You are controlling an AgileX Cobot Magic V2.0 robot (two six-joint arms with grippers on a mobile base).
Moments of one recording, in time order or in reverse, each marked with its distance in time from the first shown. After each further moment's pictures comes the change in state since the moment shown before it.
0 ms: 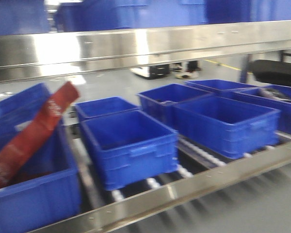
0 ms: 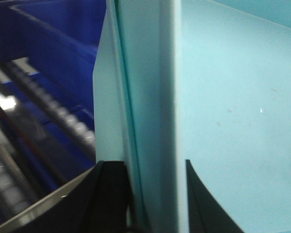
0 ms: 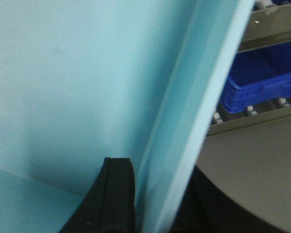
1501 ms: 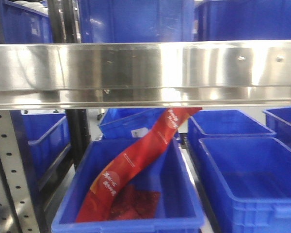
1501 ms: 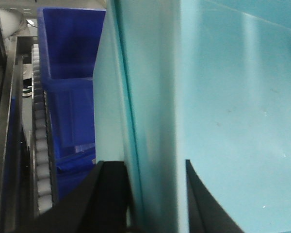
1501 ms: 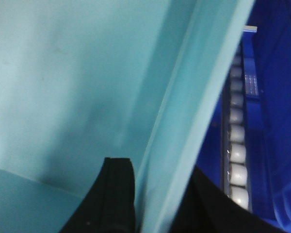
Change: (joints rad) left arm 0.000 0.000 0.000 0.000 0.000 0.000; right arm 0.000 0.000 0.000 0.005 0.000 0.000
